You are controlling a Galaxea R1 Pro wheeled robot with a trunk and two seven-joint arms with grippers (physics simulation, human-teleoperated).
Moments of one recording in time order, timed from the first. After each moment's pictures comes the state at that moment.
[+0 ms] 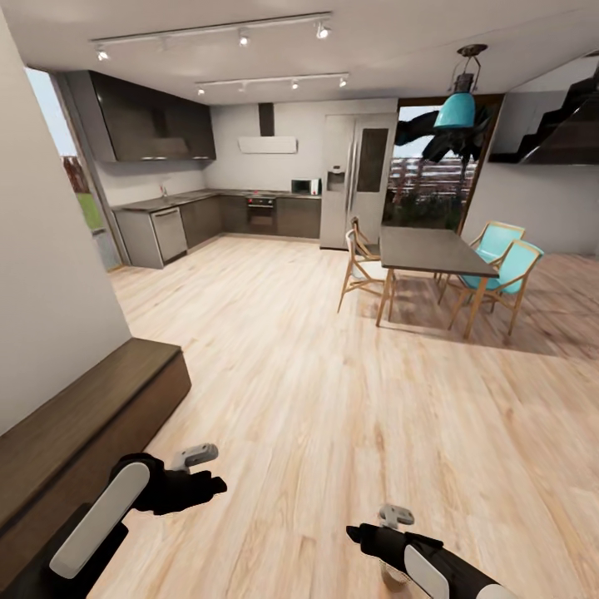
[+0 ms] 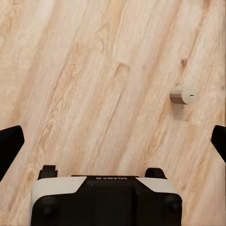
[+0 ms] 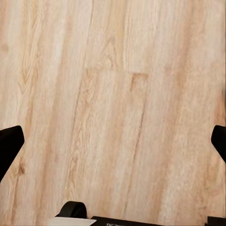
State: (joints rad) left arm -0.35 0.28 -0.34 -1.51 1.36 0.99 0.87; right arm -0.54 -0.09 0.78 -0.37 -1.02 0.16 0.10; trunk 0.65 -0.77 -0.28
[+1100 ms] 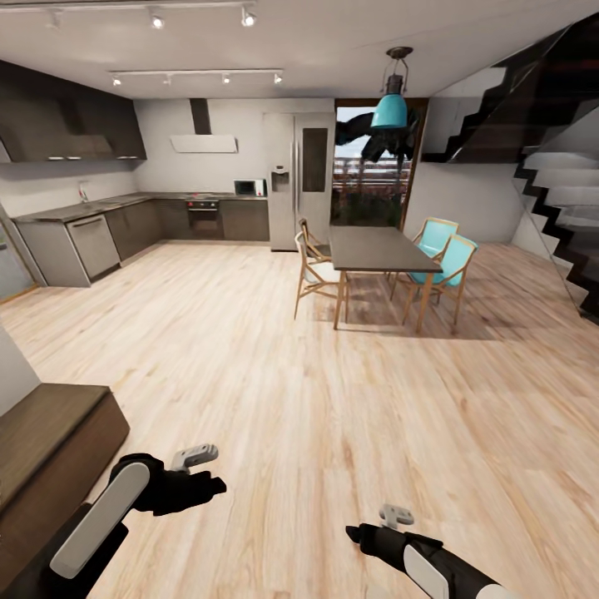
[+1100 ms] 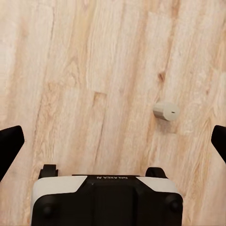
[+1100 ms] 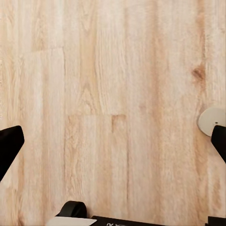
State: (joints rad) left arm -0.35 0.28 -0.34 -1.51 1.36 0.99 0.87; right arm -0.54 -0.09 0.78 -0.37 -1.02 0.16 0.10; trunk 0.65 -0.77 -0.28
